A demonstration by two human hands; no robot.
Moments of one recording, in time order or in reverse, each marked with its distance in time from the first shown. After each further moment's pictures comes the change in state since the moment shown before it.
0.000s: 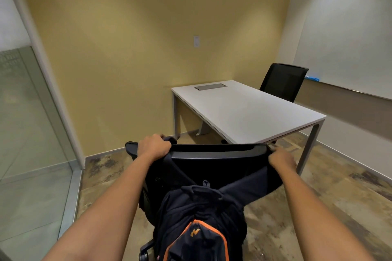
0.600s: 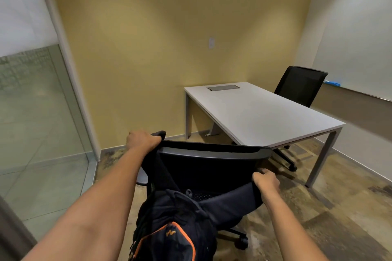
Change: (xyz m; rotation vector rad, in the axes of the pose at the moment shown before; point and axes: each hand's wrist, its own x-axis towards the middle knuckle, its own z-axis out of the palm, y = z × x) left_hand -0.011 -0.020 -0.036 -0.042 0.104 -0.303; right_hand -0.041 0.013 0.052 0.403 -0.158 0.156
